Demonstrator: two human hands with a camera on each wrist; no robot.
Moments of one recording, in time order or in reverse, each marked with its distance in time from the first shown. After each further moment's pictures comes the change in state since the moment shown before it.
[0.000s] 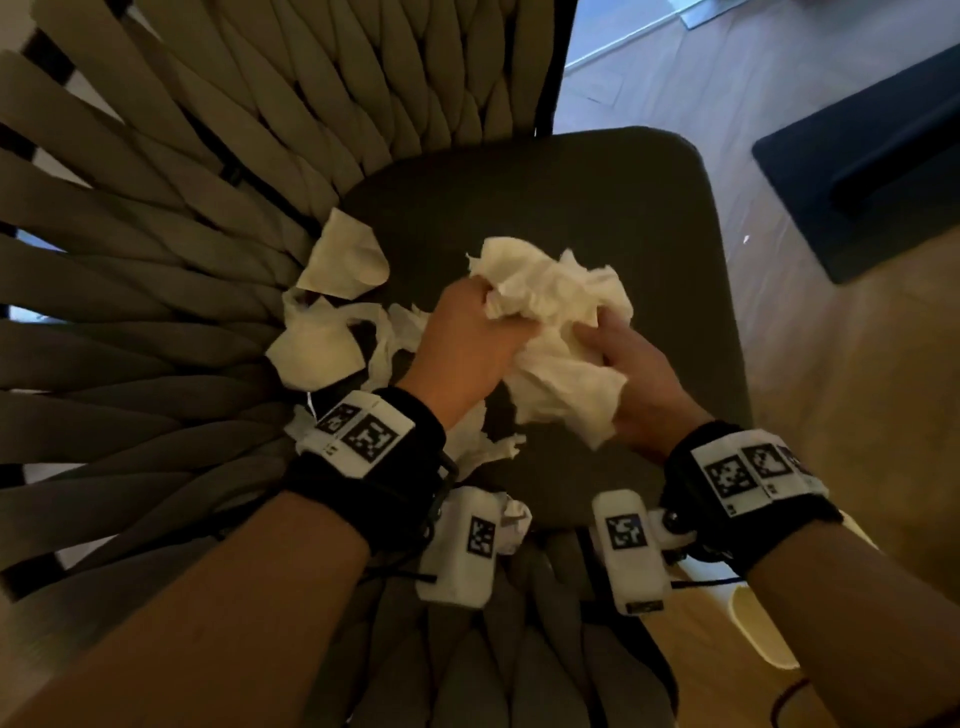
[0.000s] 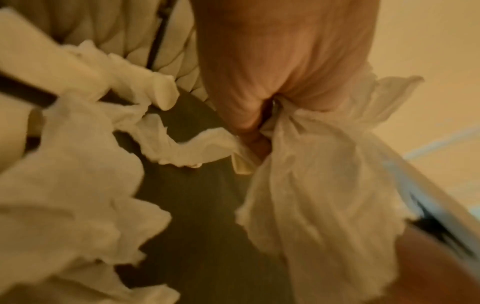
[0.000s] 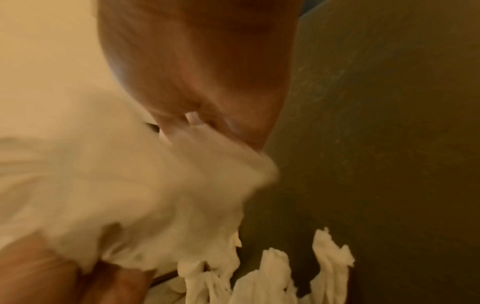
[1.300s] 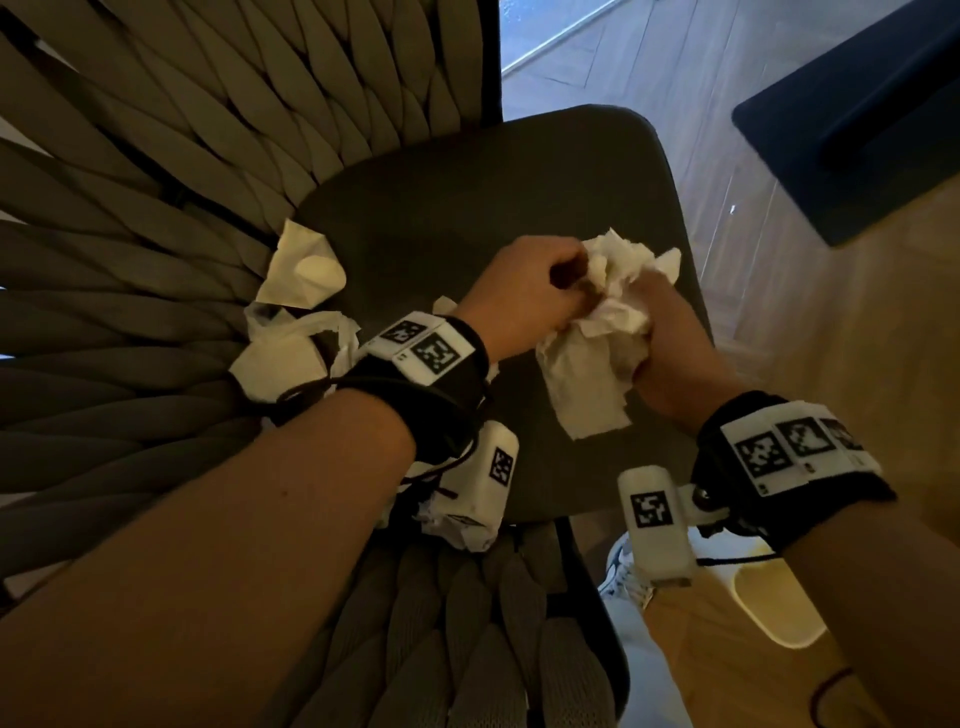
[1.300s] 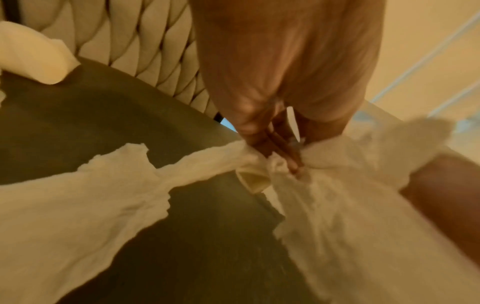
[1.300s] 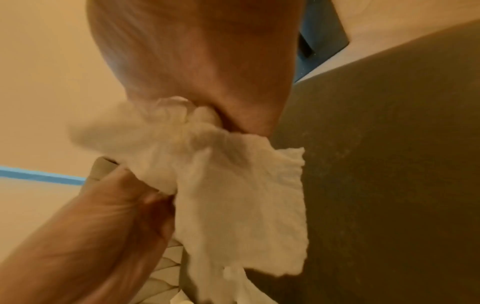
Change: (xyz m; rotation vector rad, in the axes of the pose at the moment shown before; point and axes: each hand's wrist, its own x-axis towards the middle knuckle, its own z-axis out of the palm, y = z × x) left_hand 0.046 0.028 0.062 0.418 -0.276 0.216; right_hand -0.002 -0.028 -0.053 -0.084 0.055 -0.197
